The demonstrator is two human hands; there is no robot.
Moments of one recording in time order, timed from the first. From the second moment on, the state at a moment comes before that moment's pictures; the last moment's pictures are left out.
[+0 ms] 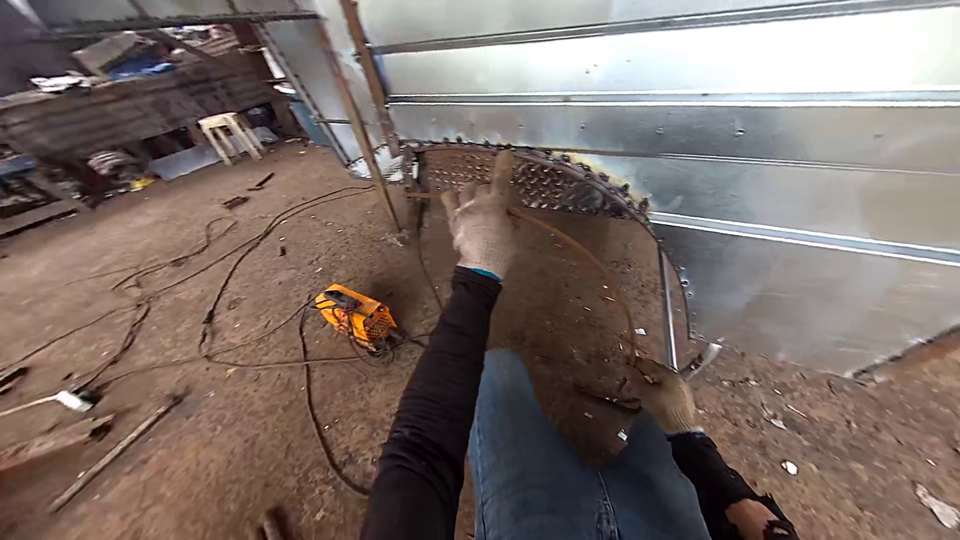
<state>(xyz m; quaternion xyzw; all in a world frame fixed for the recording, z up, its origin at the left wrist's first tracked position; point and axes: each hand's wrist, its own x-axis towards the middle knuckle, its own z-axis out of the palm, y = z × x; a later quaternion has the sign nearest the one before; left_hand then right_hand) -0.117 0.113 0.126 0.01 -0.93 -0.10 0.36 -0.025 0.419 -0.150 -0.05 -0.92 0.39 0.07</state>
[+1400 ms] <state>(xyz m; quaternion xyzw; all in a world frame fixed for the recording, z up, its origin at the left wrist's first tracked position) -0.108 0.112 0.129 -0.01 -0.94 -0.12 0.33 -0.028 0.423 -0.159 -0.05 -0.92 0.38 0.11</state>
